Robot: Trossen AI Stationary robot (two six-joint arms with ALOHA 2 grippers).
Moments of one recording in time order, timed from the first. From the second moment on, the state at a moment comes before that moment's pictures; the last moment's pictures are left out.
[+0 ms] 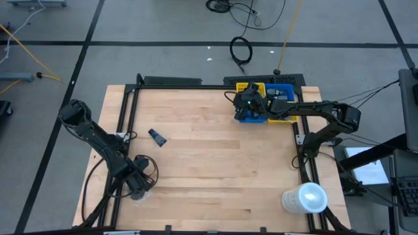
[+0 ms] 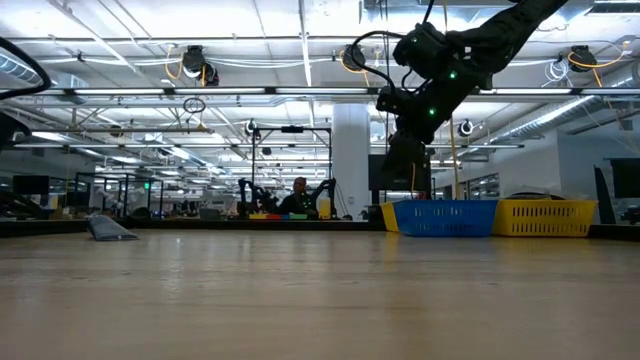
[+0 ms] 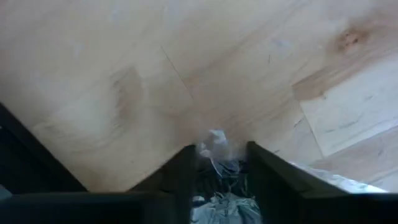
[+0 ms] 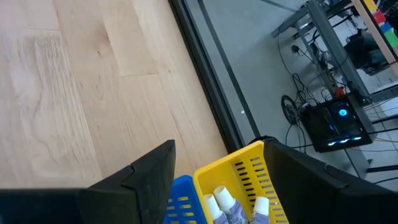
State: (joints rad) left arm -0.84 1.37 0.55 -0.73 0.08 -1.89; right arm -0.42 1.49 0.85 0.01 0.42 -0.43
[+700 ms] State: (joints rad) left arm -0.79 1.29 0.69 -0.84 -0.19 -1.83; right arm -0.42 1.49 0.85 0.01 0.41 -0.40
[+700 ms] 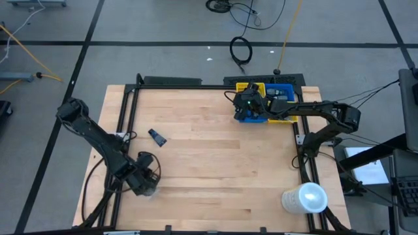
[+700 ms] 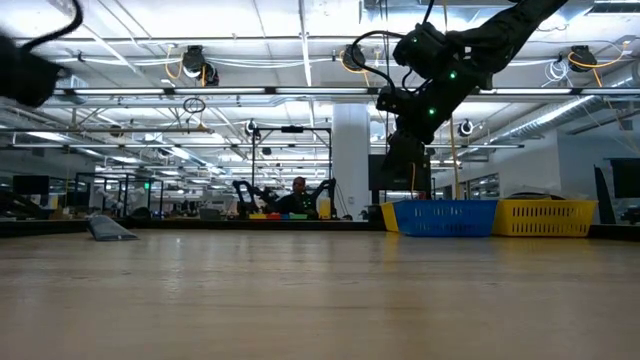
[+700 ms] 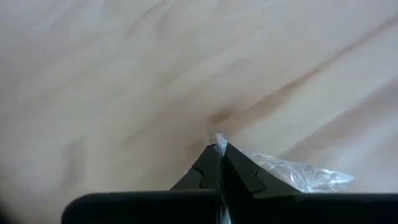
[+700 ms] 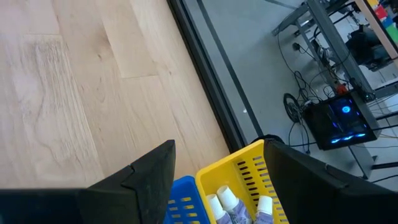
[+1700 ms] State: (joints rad) left arm -0.37 1.29 0.88 -0.51 -1.21 -0.95; right arm -0.19 1.49 0.85 0.24 0.25 -0.22
